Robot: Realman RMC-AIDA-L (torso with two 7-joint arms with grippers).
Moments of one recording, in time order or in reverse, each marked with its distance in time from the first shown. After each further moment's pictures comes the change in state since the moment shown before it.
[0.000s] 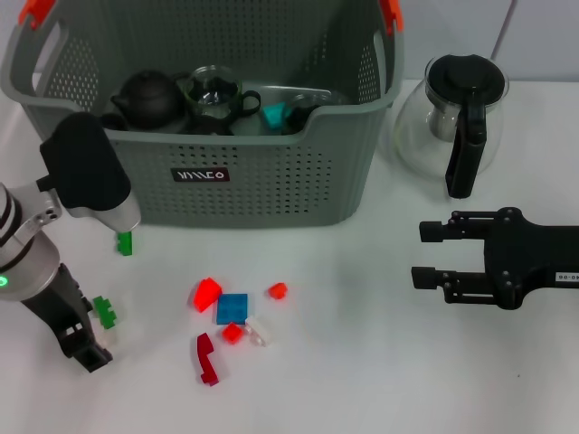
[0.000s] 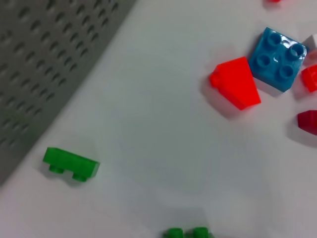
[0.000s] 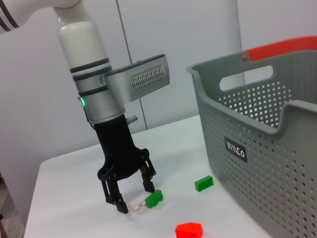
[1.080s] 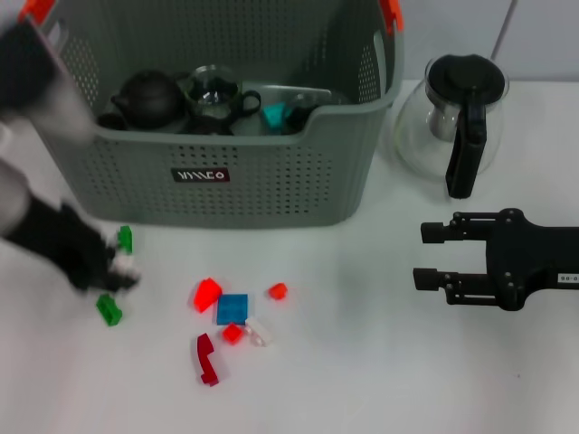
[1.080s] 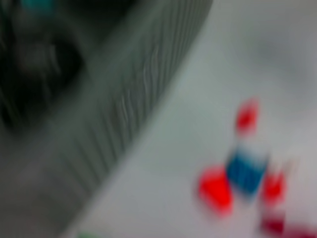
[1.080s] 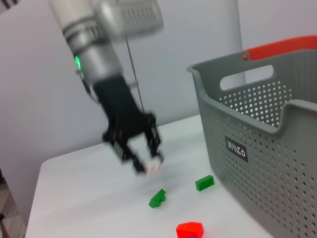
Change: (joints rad) left arm -0.042 0.011 -0.248 -0.168 -0.187 0.163 0.050; right arm -0.001 -0.003 0.000 0.001 0.000 -0.004 0.001
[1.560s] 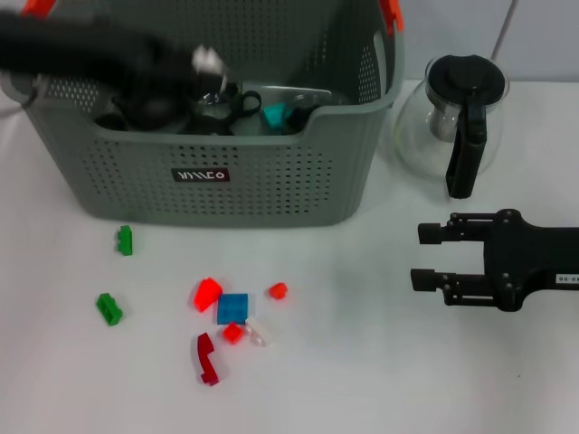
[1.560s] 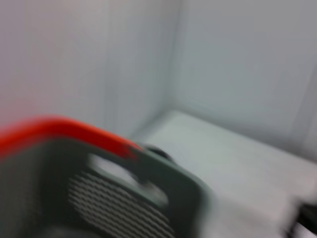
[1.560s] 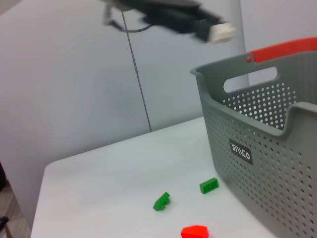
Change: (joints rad) left arm -0.131 0.091 -0.380 0.117 -0.621 -0.028 0.010; right arm 0.001 0.003 0.000 0.002 0.003 -0.007 0.004
